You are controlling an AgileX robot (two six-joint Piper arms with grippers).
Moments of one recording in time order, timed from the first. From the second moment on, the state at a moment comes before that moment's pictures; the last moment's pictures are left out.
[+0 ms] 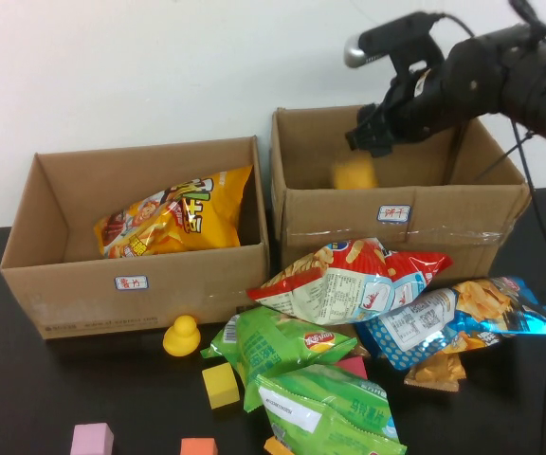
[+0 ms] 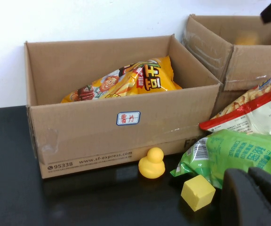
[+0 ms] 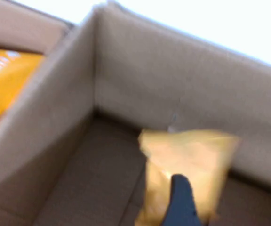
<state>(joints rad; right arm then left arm) 0.38 2.16 -1.92 -0.02 0.59 -0.11 -0.16 0.01 -0.28 -0.26 0.61 0.10</state>
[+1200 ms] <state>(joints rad) 0.36 0.92 -1.01 0.46 0.60 -0.62 -0.16 0.01 -0.28 -0.26 0.61 0.10</state>
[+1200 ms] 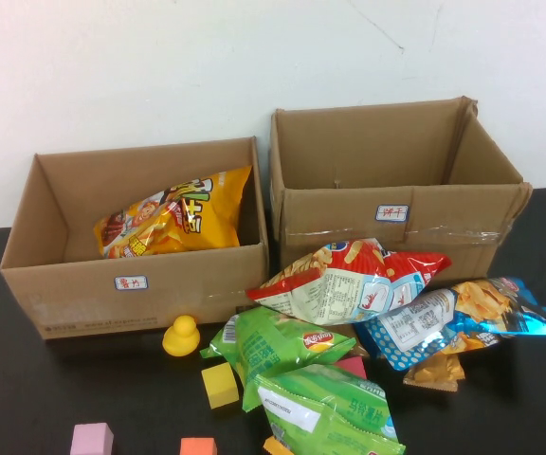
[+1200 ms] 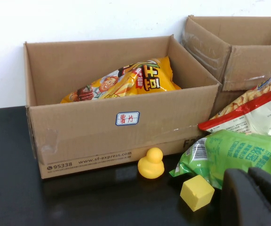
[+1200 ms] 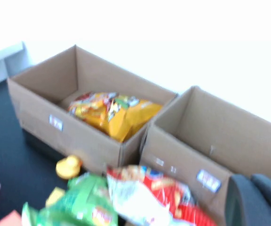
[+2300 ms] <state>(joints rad) 0.03 0.06 -0.05 0.14 0.22 -0.41 -0.16 0.01 -0.28 -0.26 0.61 0.11</state>
